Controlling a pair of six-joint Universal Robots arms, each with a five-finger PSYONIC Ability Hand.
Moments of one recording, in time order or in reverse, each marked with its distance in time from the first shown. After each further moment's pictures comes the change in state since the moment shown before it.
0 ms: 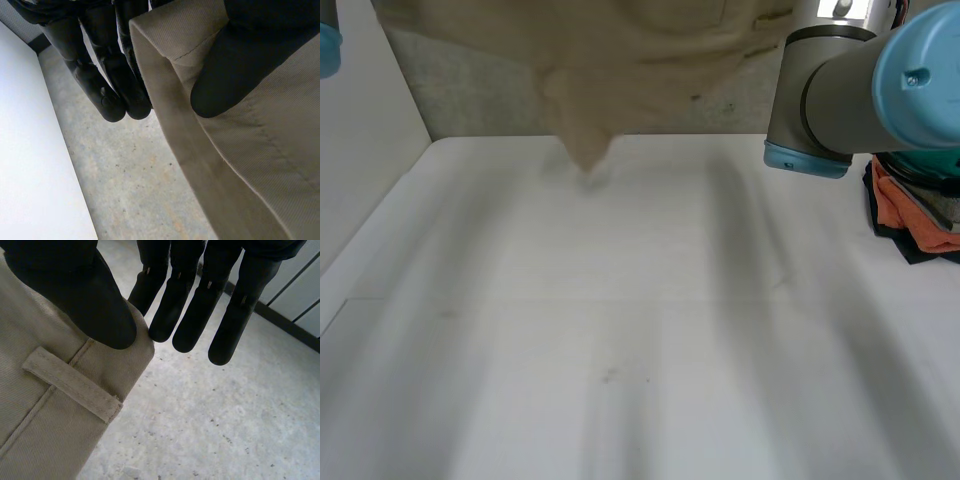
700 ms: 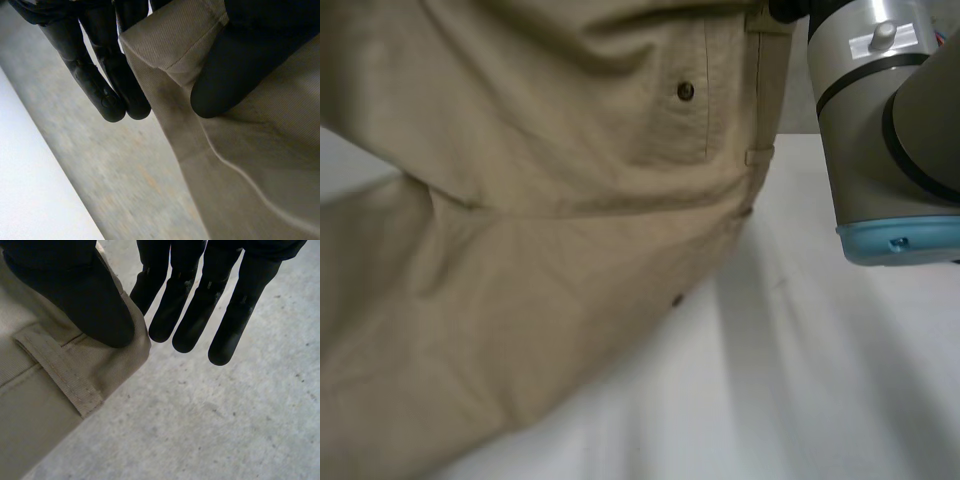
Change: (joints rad) left arm 0.031 0.318 -0.393 -0.149 0.087 0.068; right arm 0.046 -0.302 0.237 0.553 -0.089 -0.008; left_hand 0.000 0.000 0.000 0.000 0.000; right_hand 0.000 0.000 0.000 -0.002 0.000
